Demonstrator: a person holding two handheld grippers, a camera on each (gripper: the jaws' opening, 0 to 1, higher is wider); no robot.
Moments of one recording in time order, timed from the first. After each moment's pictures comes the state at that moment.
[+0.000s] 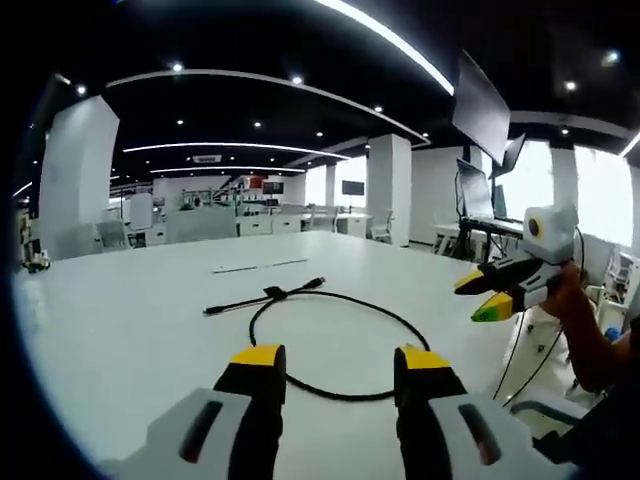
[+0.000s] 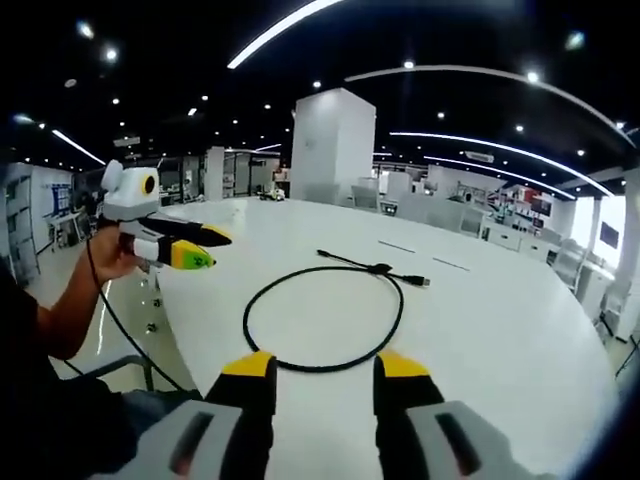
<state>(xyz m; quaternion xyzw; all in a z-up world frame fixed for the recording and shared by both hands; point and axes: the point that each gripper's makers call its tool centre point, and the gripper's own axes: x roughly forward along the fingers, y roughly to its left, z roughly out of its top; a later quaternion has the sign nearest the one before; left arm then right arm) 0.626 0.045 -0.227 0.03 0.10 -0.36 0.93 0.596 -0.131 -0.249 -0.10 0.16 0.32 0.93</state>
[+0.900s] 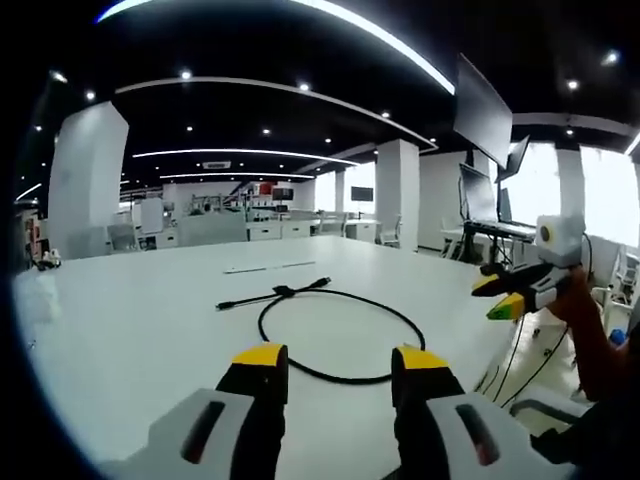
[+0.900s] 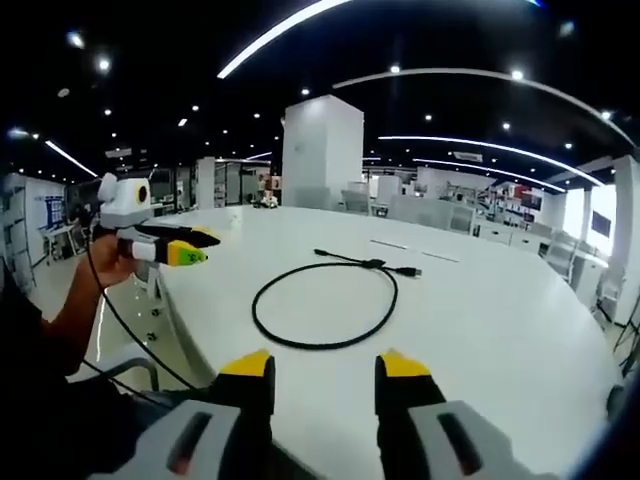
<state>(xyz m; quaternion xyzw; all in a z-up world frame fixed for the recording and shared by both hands) 0.607 0.057 -0.223 0.02 0.07 -0.34 0.94 0.574 -0.144 -0.256 -0.08 0.15 0.31 0.94</state>
